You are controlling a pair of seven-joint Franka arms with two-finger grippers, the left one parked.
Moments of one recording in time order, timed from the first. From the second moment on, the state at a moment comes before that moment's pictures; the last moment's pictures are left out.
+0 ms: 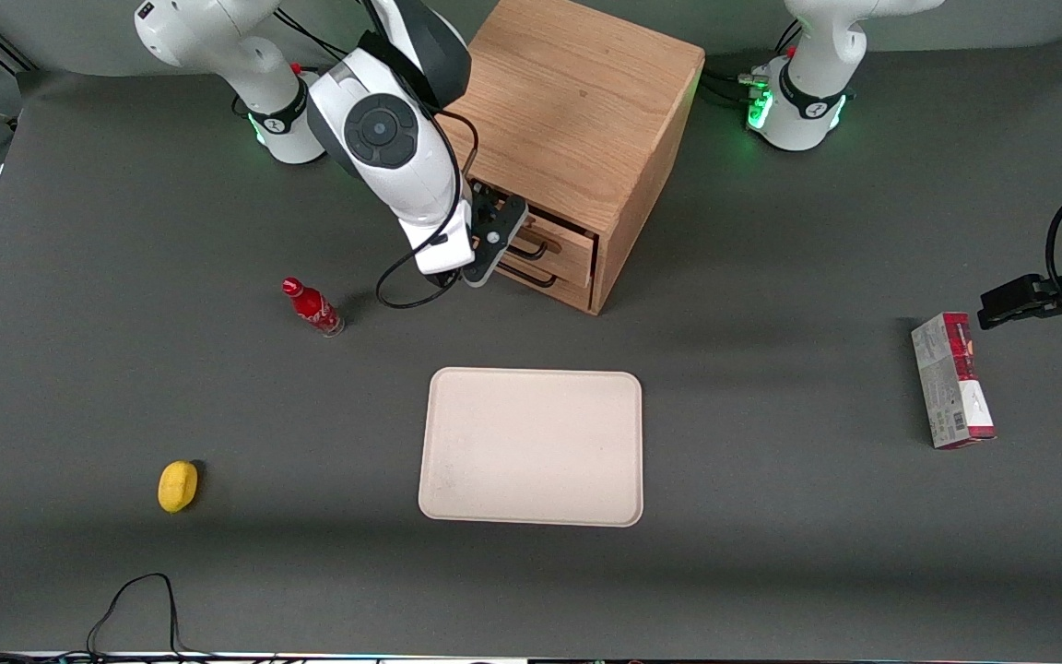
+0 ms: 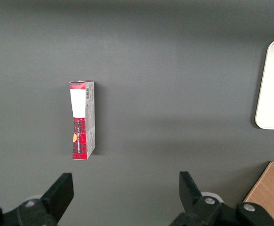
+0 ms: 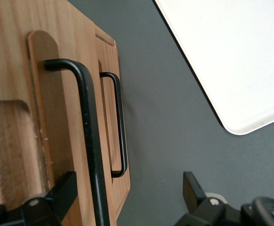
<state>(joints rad) 0.75 0.23 -0.05 -1.79 0.19 1.94 -0.36</state>
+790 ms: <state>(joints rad) 0.75 0.26 -0.05 -1.79 0.19 1.96 -0.37</state>
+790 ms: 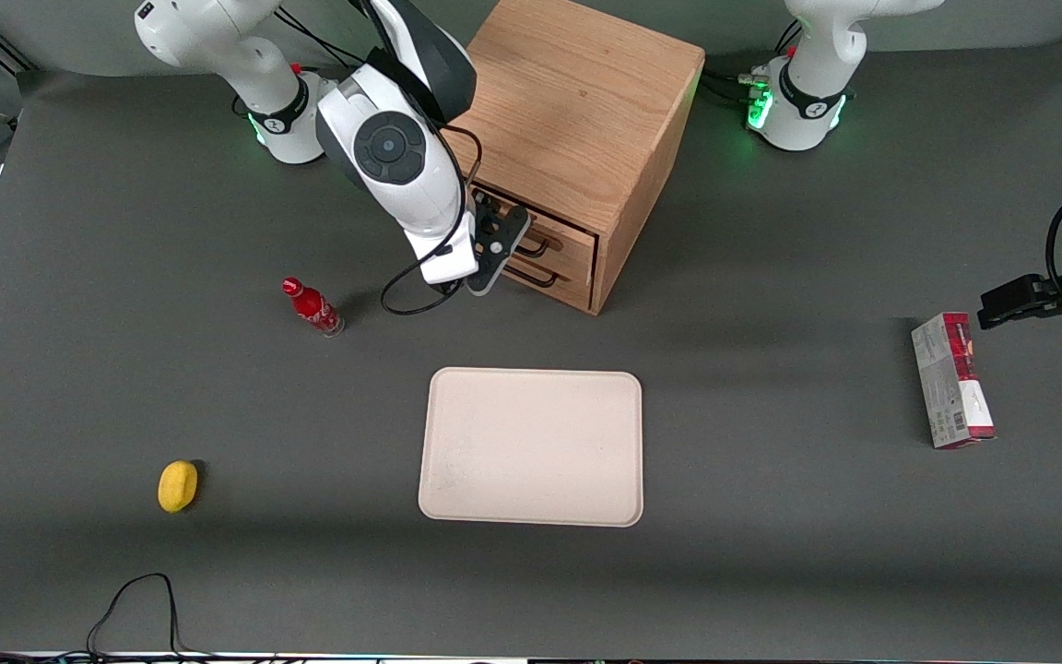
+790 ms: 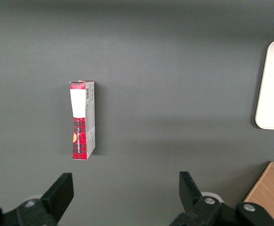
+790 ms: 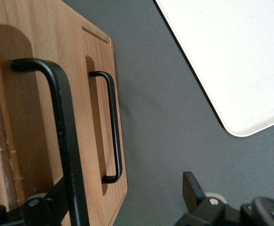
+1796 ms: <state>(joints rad) 0.64 0.36 -0.06 -1.67 0.19 1.96 -0.42</state>
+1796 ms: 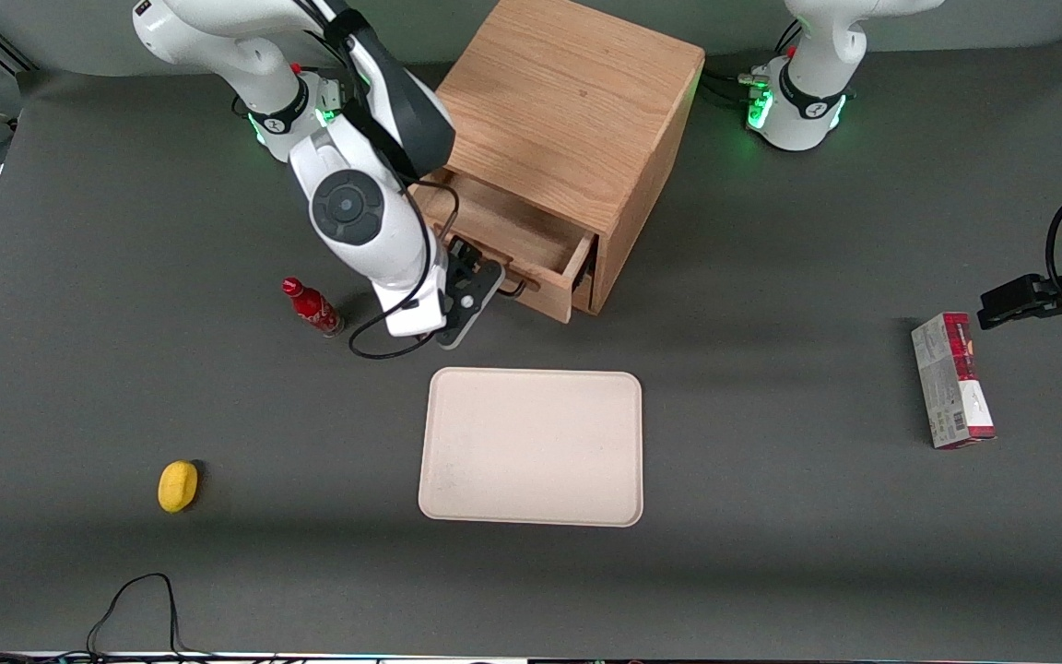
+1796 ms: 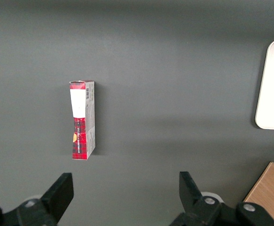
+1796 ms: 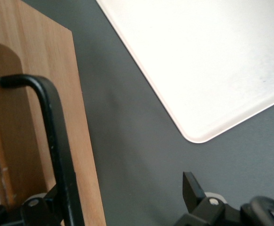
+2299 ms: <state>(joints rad) 0.58 0.43 -0.06 -1.56 0.19 1.90 -0.44</state>
